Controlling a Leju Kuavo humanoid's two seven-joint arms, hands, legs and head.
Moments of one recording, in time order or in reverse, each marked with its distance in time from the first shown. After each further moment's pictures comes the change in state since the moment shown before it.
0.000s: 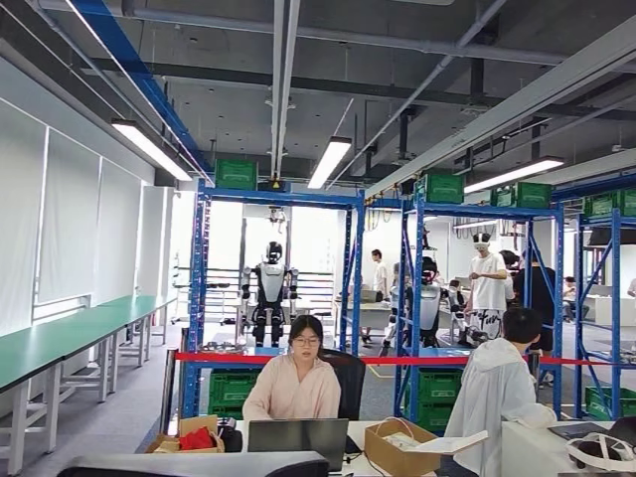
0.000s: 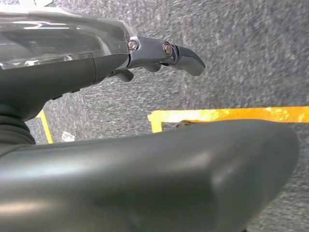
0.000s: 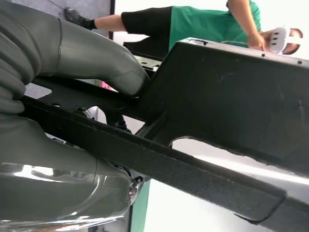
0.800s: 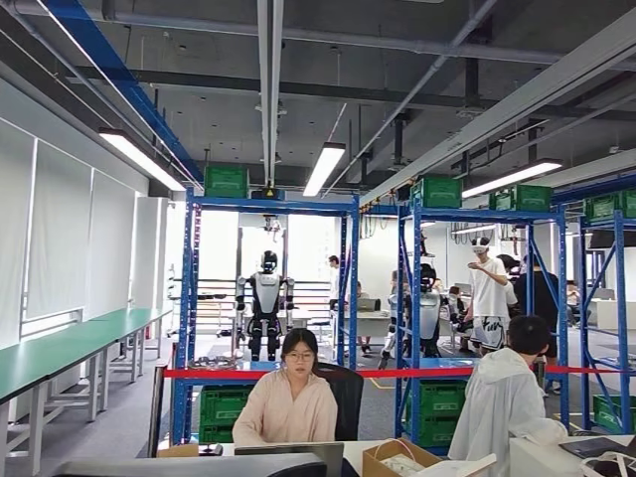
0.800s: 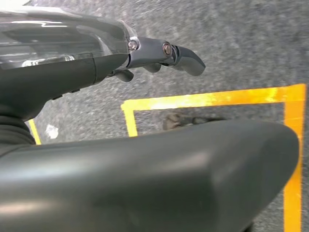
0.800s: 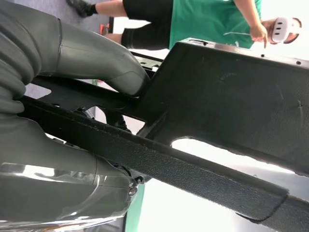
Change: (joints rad) left arm -0.006 -0.006 0.000 0.000 -0.004 0.000 0.000; right arm -0.011 0.001 0.001 -0.001 0.010 0.003 -0.002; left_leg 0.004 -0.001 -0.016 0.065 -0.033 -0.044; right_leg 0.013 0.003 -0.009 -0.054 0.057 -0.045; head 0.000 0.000
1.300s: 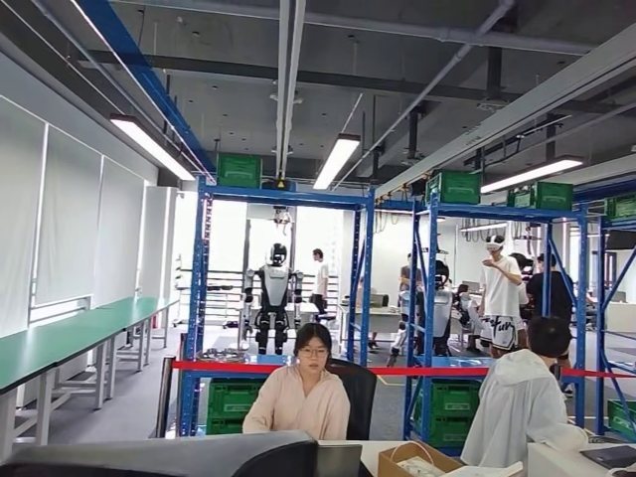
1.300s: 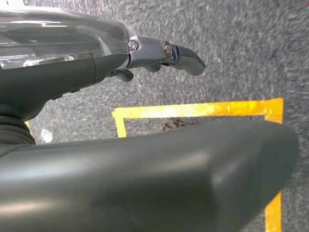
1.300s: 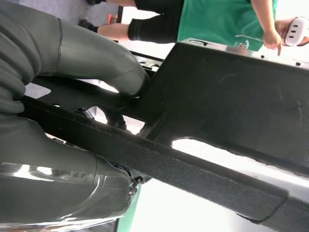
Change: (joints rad) left arm -0.010 0.002 -0.004 0.000 -0.010 -0.001 -0.006; right arm -0.064 0.008 -0.008 -0.017 0.035 -0.012 0.006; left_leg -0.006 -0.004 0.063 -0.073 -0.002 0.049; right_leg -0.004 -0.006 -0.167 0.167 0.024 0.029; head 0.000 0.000
